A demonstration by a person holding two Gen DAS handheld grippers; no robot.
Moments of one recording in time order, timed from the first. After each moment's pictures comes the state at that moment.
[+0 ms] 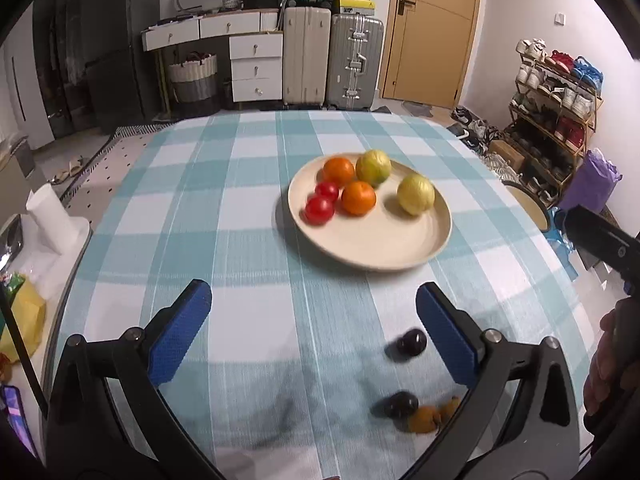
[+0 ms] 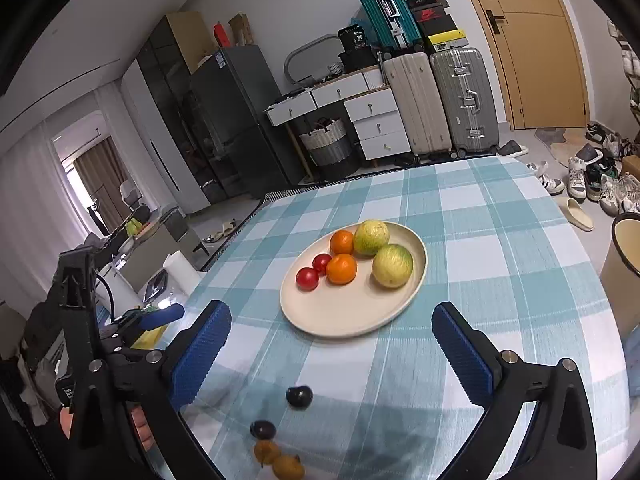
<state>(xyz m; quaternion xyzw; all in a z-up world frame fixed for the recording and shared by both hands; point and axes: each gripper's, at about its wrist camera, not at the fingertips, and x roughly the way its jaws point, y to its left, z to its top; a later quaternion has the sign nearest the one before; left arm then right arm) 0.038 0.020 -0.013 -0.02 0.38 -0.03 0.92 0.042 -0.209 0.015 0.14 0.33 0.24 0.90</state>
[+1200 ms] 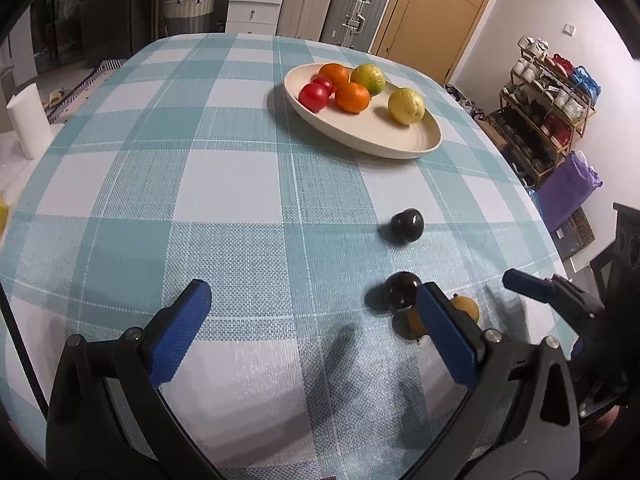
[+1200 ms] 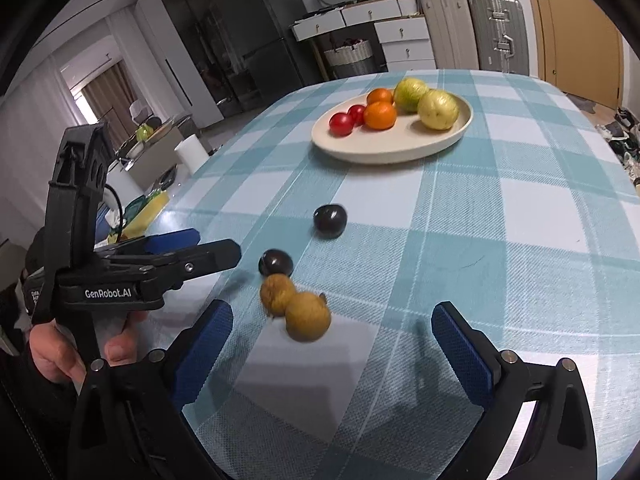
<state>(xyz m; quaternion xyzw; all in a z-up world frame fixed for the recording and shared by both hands) -0.010 0.032 -0.080 -0.10 0.46 -0.07 0.88 -0.032 -0.163 -0.072 0.06 0.44 0.29 0.85</state>
